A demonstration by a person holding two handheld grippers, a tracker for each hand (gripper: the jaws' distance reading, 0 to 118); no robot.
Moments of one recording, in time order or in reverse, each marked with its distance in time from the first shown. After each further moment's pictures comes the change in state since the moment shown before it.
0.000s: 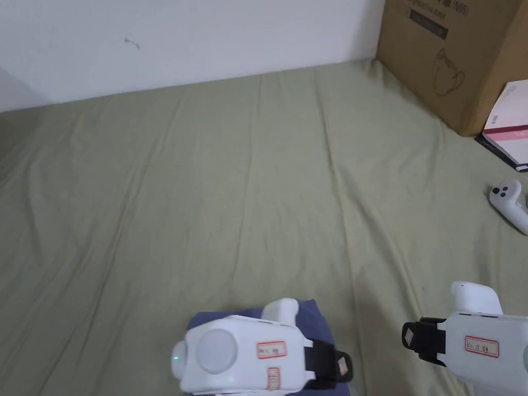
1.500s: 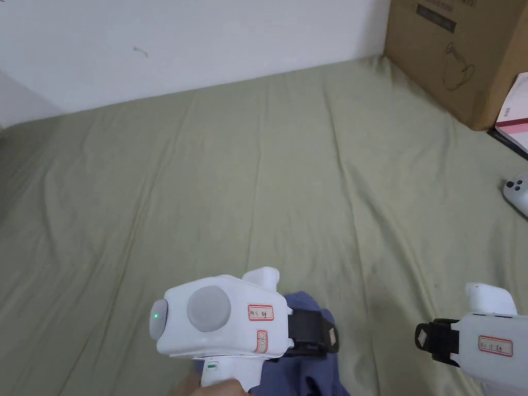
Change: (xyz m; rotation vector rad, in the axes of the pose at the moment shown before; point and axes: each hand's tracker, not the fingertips) left arm 0.021 0.033 0.026 -0.038 0.240 -0.073; right arm 0.016 -0.006 -0.010 -0.001 0.011 -0.055
